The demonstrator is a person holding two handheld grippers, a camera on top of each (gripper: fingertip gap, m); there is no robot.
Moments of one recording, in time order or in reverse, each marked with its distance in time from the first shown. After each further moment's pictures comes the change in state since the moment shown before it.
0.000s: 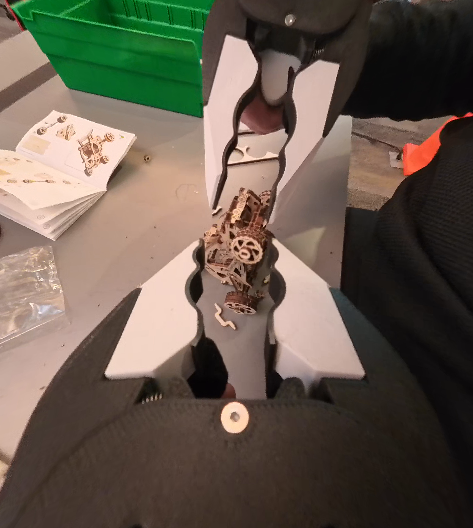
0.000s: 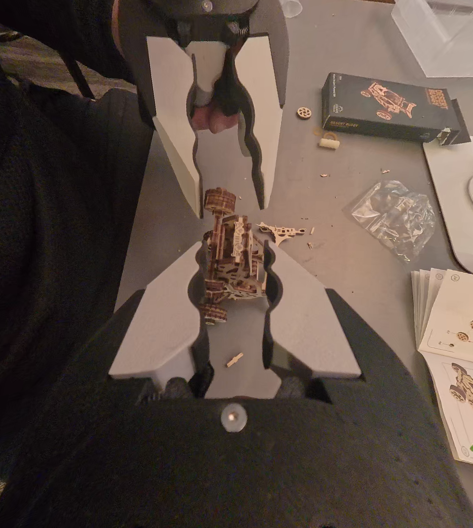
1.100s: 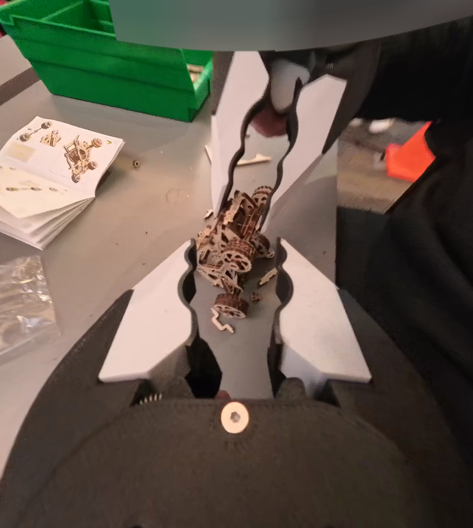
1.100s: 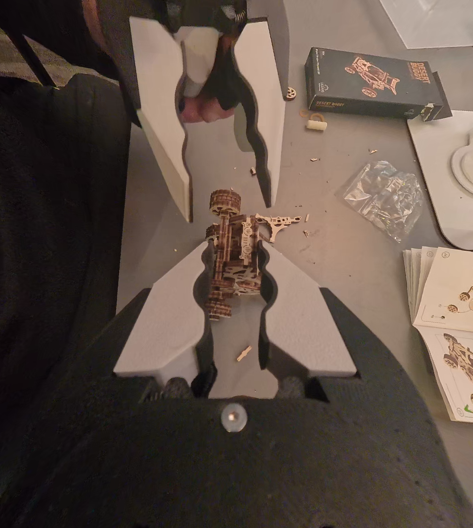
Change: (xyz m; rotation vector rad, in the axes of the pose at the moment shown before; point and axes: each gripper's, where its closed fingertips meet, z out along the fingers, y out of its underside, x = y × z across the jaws) left arm 0.003 -0.001 0.003 0.009 0.049 0.015; right arm -0.003 0.002 0.004 -0.069 0.101 0.038
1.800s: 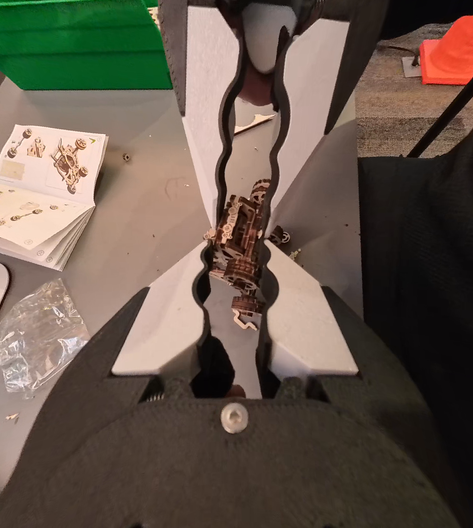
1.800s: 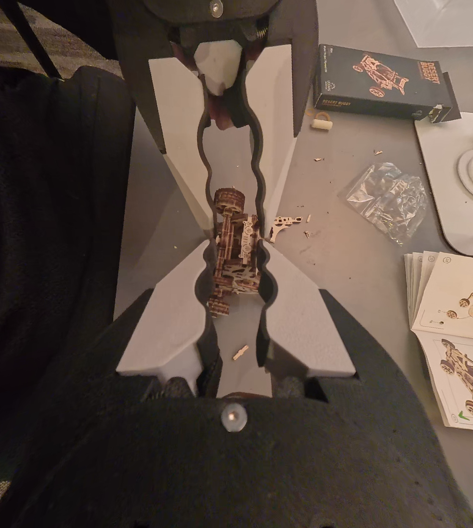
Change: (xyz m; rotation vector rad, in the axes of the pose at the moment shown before) left arm -0.004 0.003 0.018 -0.188 0.003 0.187; right arm 0.001 0.000 0.000 -0.015 -0.024 -0.020
